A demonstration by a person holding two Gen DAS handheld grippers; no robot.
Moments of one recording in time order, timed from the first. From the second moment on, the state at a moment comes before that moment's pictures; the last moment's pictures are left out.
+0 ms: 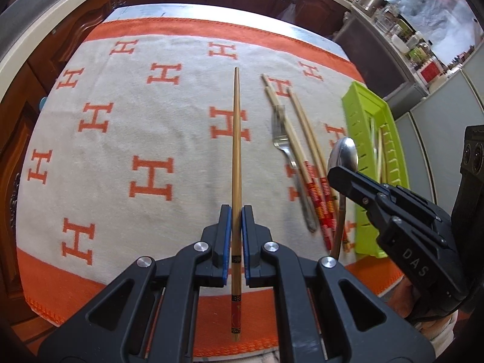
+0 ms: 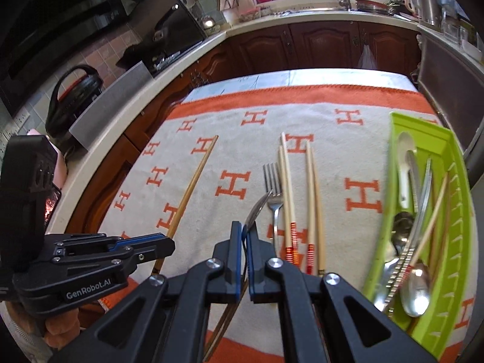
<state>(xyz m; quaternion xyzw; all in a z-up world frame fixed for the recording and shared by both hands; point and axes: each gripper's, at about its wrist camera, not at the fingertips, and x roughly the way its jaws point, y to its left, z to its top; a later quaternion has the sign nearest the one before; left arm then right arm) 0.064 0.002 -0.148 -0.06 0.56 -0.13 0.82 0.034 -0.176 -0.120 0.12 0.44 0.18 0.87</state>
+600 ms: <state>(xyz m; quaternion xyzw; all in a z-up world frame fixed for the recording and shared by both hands) 0.092 -0.171 -0.111 0.00 0.56 -0.27 0.78 0.022 -0.307 -0.107 0.06 0.42 0.04 0.91</state>
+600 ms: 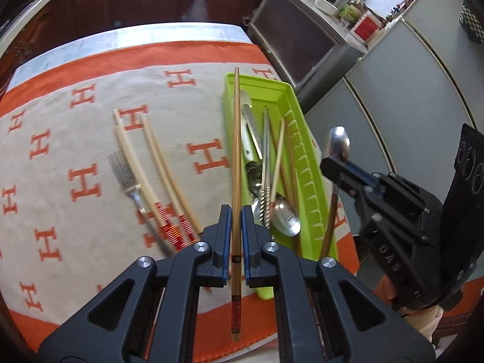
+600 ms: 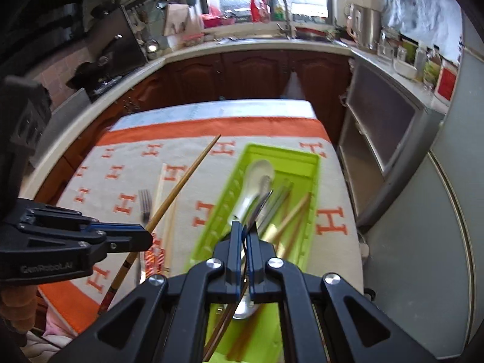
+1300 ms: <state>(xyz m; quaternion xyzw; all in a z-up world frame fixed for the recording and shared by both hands) 0.108 -0.233 -0.163 0.02 0.61 -0.28 0.74 0.029 -0.333 -0.149 0.15 0.47 0.02 0.87</state>
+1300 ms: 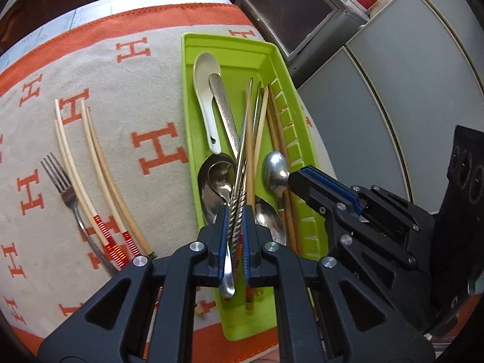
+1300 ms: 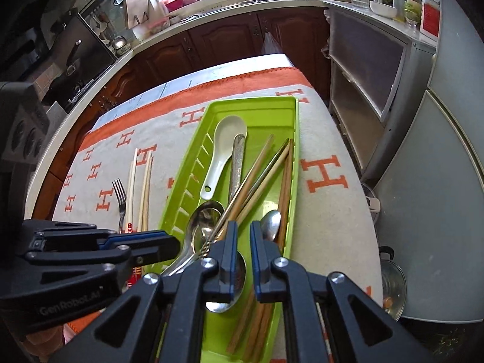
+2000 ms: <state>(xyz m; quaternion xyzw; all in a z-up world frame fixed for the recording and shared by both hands) 0.090 -0.097 -0.121 0.03 0.55 -0.19 0.81 0.016 -0.282 -0.120 0.17 0.46 0.07 0.87</state>
